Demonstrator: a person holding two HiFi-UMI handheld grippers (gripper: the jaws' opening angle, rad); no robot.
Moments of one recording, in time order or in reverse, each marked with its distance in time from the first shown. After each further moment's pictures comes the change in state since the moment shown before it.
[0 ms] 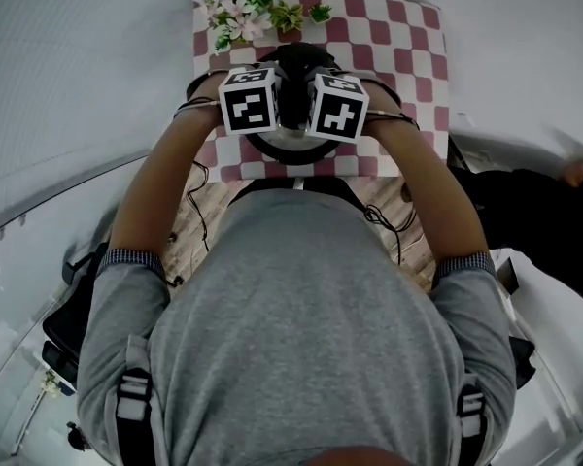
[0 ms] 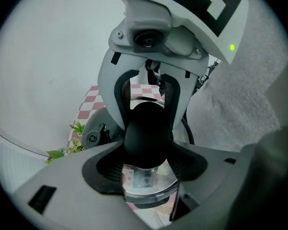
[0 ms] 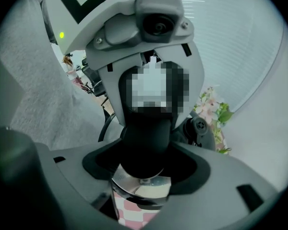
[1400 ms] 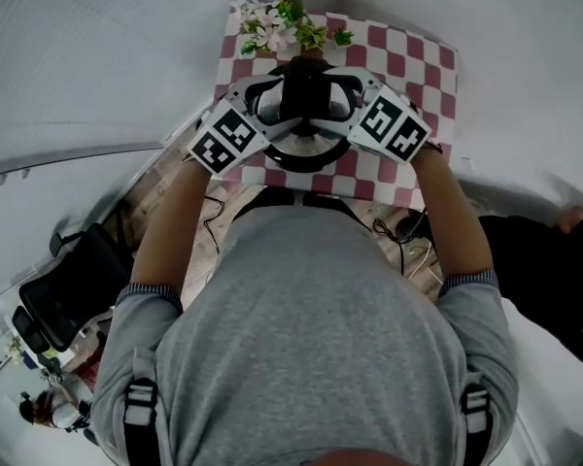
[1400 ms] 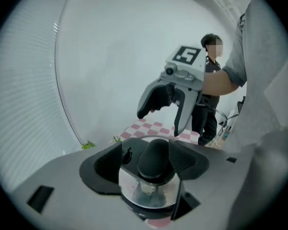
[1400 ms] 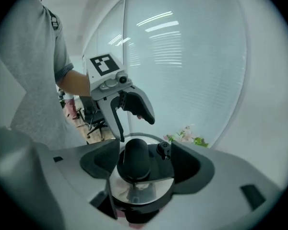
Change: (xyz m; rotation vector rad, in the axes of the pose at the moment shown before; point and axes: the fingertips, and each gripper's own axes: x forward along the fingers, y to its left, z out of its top) left arm -0.085 0.009 0.021 -0.408 -0.521 0.543; right arm -0.089 -0.013 0.029 -0.059 -0.495 -0.158
